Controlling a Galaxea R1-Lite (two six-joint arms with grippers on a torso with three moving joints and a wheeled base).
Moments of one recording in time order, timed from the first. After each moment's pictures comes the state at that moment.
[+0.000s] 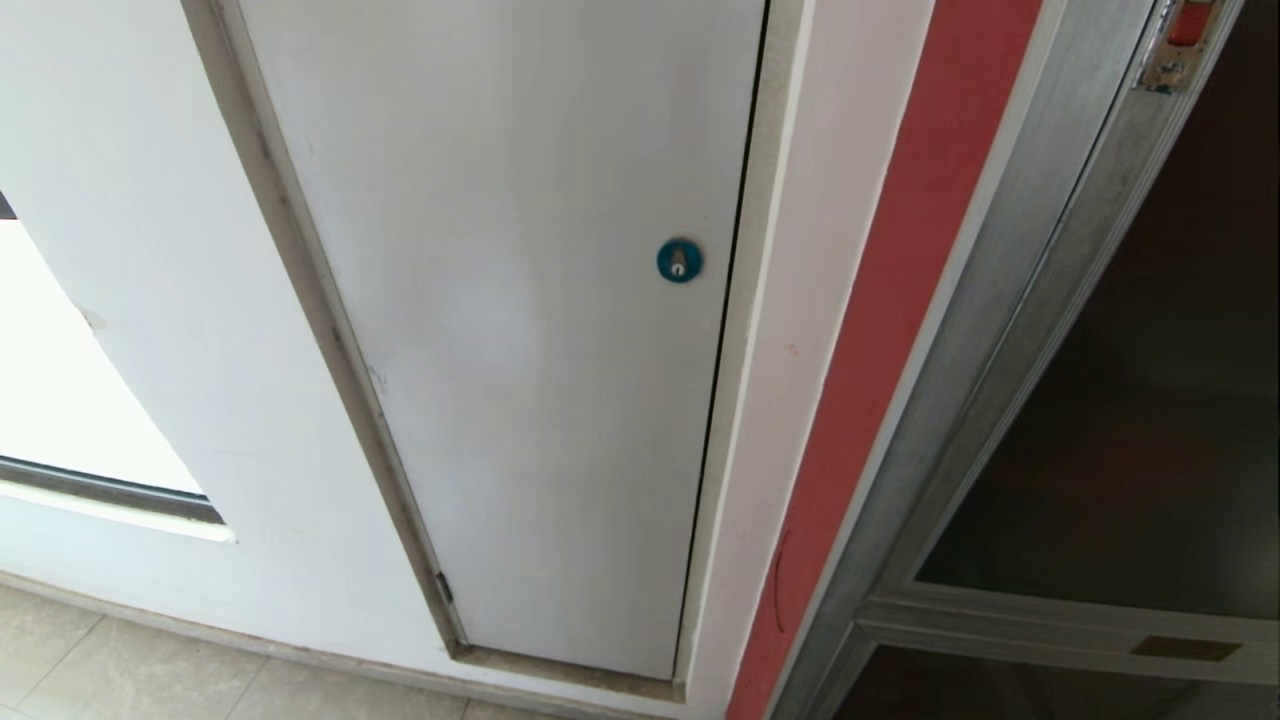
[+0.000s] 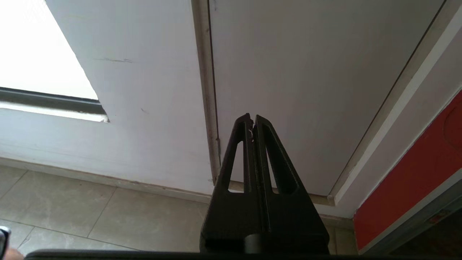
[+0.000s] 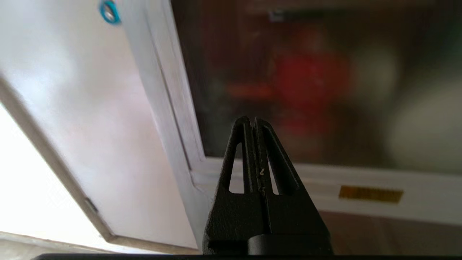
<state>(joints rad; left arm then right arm) 0.01 0.00 0.00 -0.01 -0.01 -0.01 0.00 0.09 -0.26 0.01 -0.01 0.12</state>
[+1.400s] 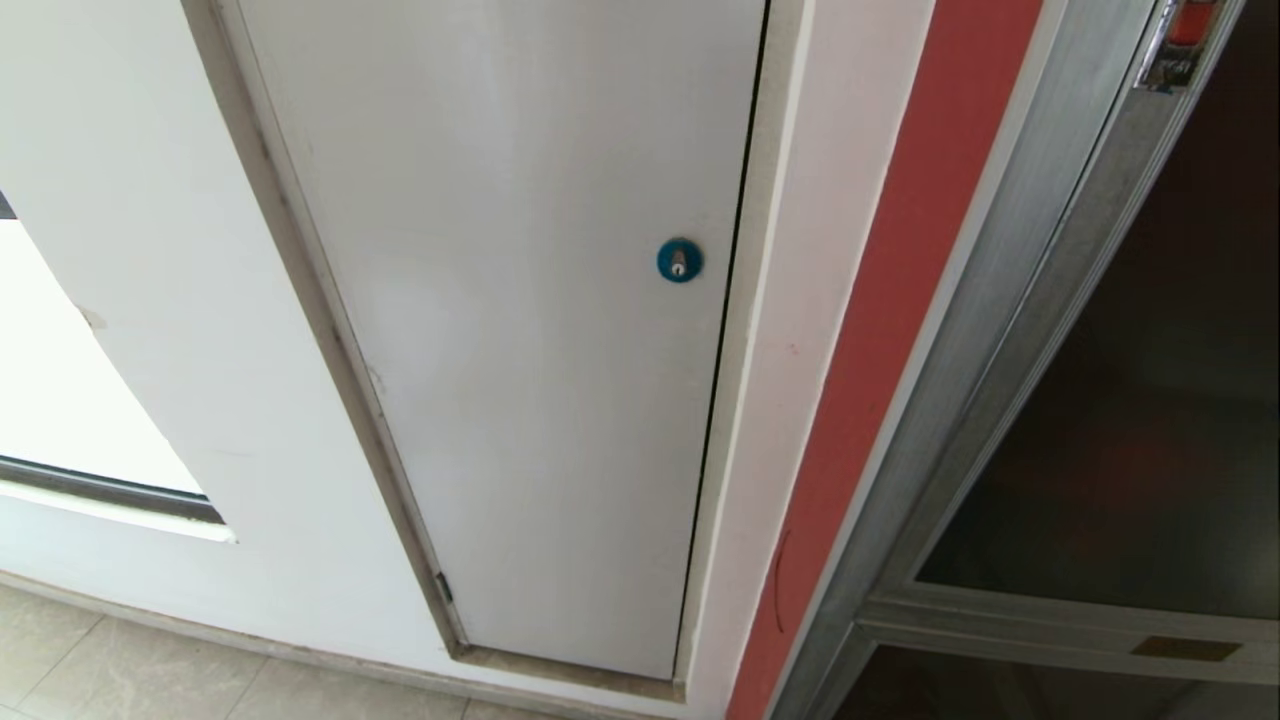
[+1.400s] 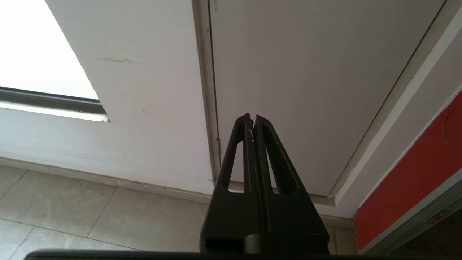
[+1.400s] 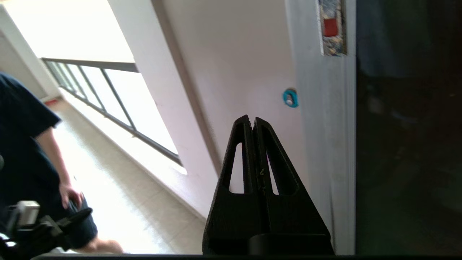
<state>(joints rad) 0.01 0.00 0.00 -0.01 -0.01 -0.02 0.00 0.72 -1.03 0.02 0.54 0.36</state>
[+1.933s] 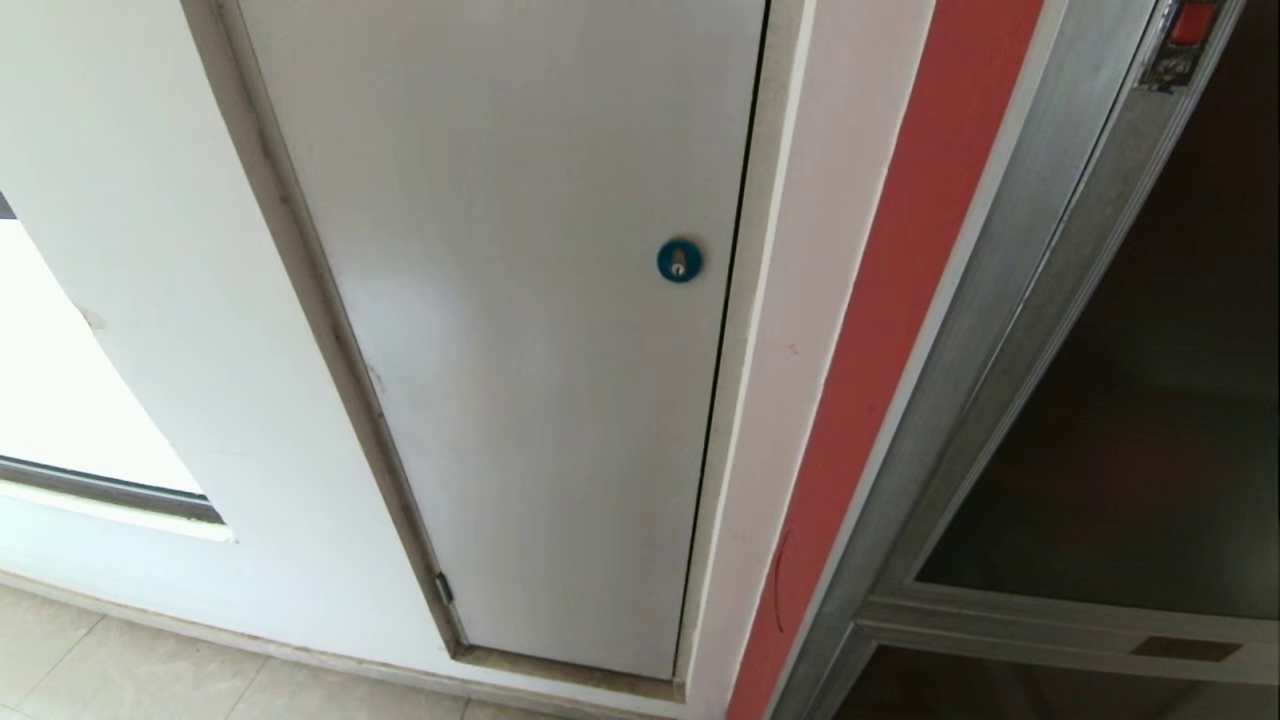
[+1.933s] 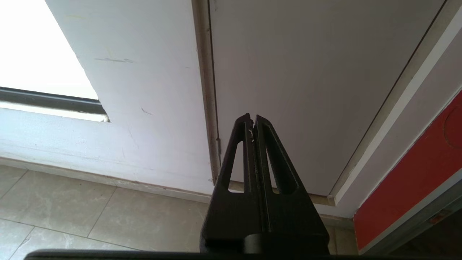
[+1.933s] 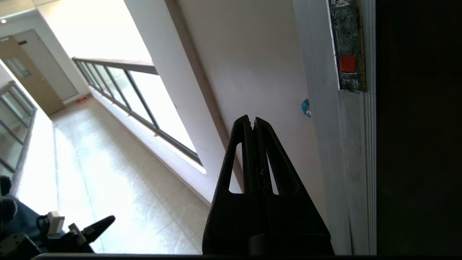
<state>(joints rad) 0.01 0.00 0.00 -0.01 -0.01 -0.01 0.00 0.89 -1.19 0.01 0.62 0.43</state>
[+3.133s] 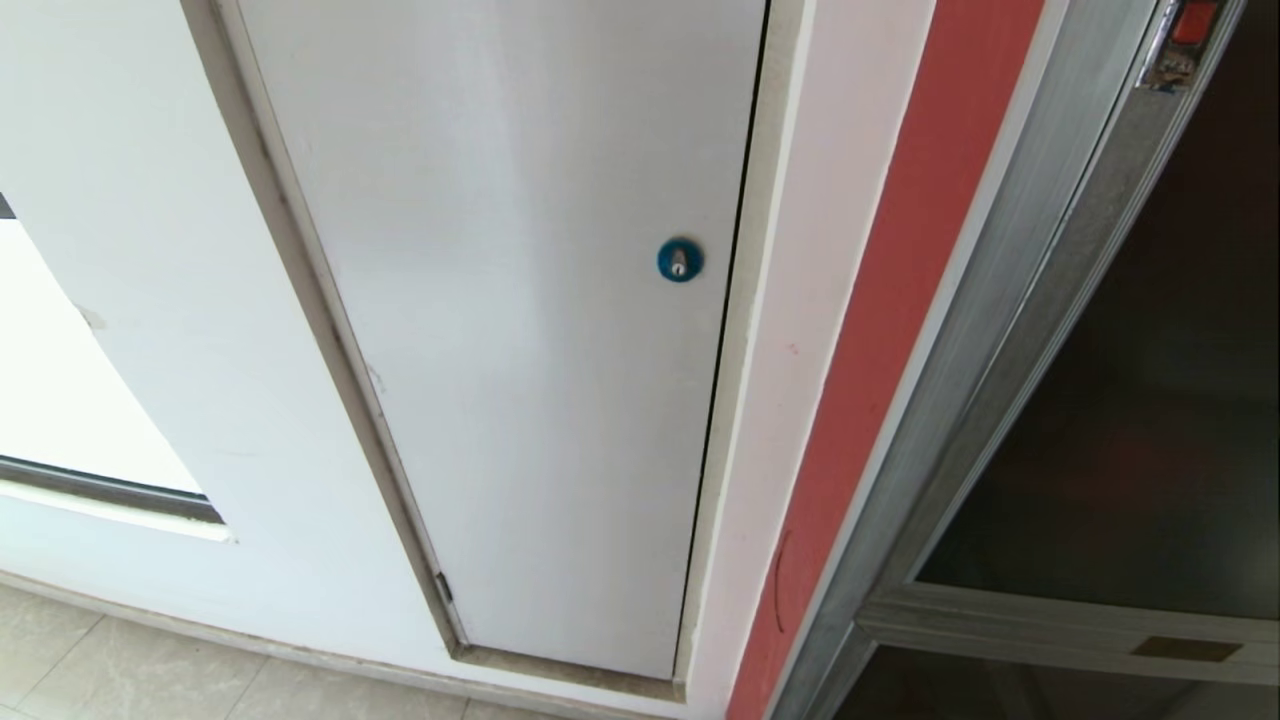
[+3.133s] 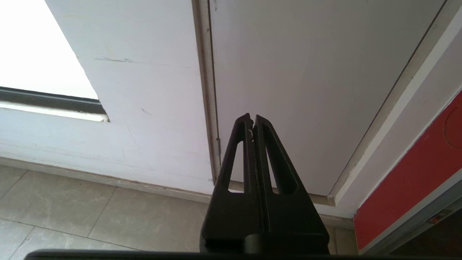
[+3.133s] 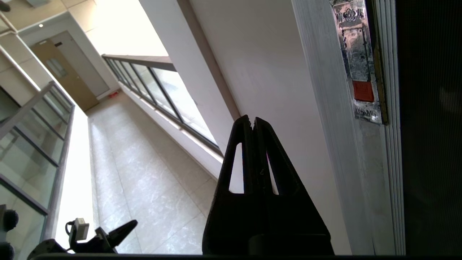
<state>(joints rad) 0.01 0.00 0.00 -0.01 -0.01 -0.01 0.04 1.06 -1.31 0.00 0.67 0.49</state>
